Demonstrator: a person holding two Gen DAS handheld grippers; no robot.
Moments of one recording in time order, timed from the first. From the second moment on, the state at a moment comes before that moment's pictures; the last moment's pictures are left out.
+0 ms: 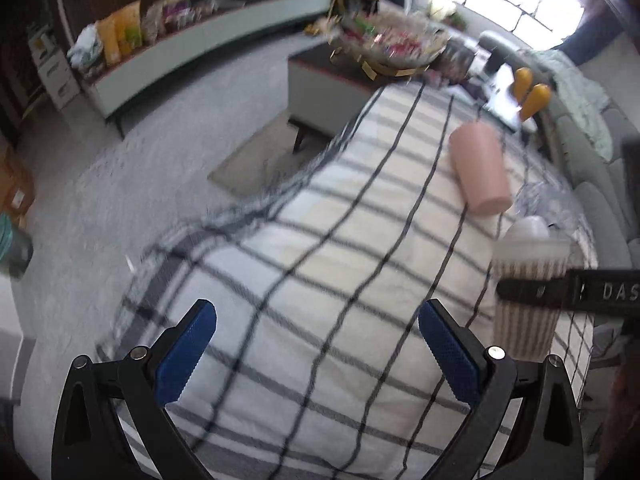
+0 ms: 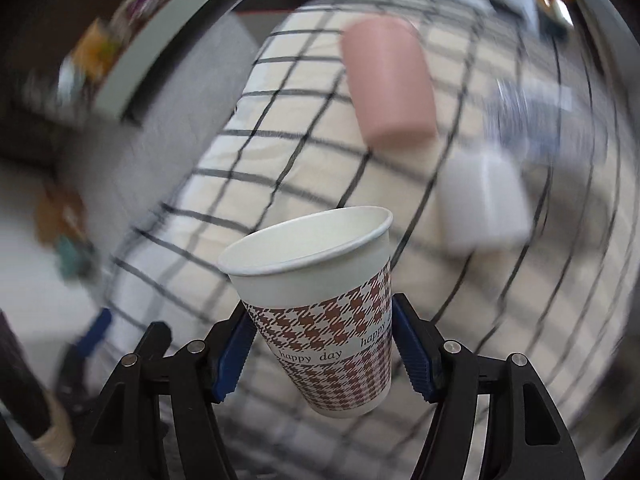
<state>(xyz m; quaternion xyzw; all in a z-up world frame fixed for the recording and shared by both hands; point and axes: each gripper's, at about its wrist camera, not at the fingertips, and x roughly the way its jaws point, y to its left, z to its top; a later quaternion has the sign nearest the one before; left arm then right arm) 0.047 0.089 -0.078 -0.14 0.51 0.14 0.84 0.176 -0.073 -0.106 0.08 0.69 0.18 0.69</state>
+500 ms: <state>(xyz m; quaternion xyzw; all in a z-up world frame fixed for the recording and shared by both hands) 0.053 0.122 -0.064 -0.04 0.43 0.12 0.90 0.111 -0.090 -0.191 0.42 0.68 0.10 0.59</state>
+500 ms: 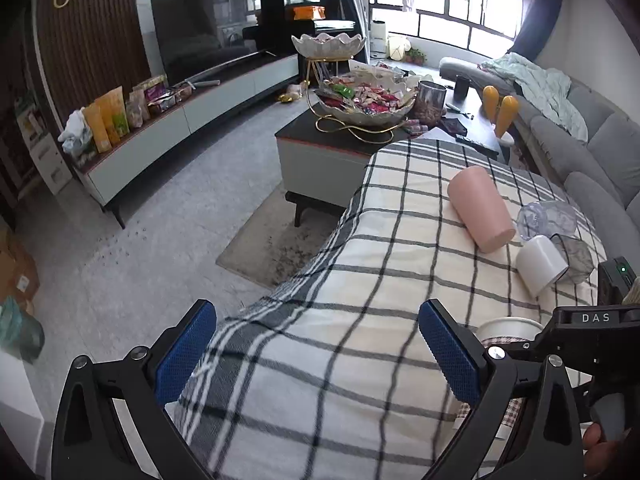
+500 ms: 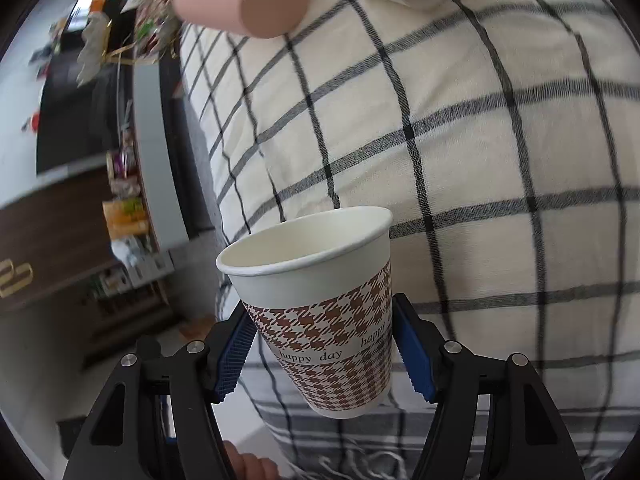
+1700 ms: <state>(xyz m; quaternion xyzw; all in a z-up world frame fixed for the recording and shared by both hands) 0.023 0.033 -0.106 0.00 0.43 -0.07 0.90 0.028 -0.195 -0.082 0.27 0.53 -0.01 0.80</state>
